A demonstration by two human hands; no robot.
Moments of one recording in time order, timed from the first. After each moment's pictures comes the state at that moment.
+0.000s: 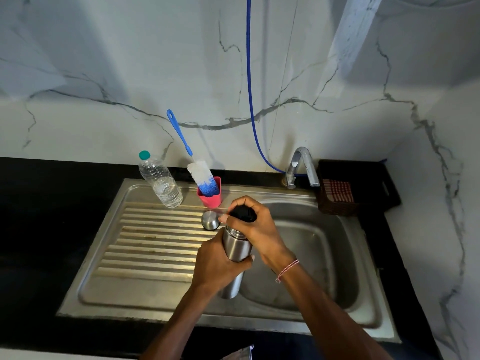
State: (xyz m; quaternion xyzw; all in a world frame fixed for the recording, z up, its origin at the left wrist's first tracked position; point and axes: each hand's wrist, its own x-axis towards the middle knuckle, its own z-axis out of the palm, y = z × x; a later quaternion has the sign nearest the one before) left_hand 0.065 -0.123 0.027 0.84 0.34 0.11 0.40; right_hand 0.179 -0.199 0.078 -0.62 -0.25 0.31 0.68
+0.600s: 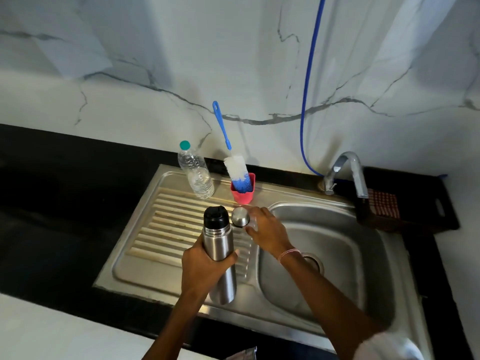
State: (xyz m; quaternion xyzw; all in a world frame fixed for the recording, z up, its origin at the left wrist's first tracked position) left_hand 0.005 -0.071 0.005 0.74 0.49 0.17 0.42; right_hand 0.208 -0.128 -0.055 -0.85 -0.43 0.17 0.25
